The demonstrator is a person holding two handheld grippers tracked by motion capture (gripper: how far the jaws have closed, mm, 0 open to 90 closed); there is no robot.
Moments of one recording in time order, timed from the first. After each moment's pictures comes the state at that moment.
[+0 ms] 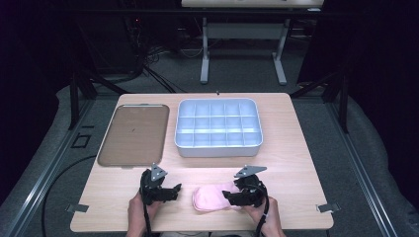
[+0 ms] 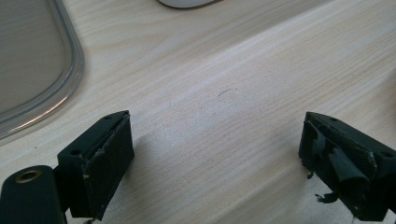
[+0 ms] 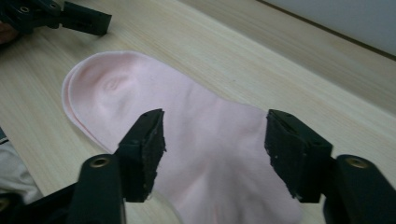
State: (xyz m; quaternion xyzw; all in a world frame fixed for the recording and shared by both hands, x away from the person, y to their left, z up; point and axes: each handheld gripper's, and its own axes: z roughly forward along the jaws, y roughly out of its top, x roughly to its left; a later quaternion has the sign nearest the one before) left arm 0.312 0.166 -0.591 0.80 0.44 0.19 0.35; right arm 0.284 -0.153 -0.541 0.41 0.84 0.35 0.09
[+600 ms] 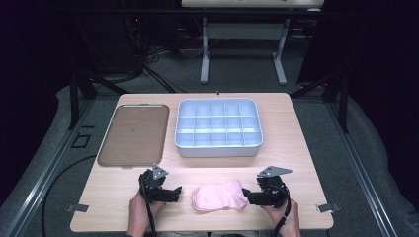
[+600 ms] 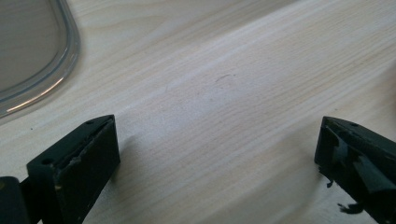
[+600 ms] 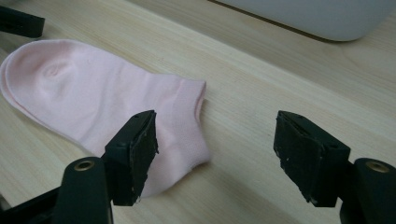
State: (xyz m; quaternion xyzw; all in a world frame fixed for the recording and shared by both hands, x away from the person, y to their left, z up) left arm 0.309 0.162 -0.587 0.81 0.46 0.18 0.32; right arm 0.276 -0.206 -0.538 0.47 0.81 0.33 0.15
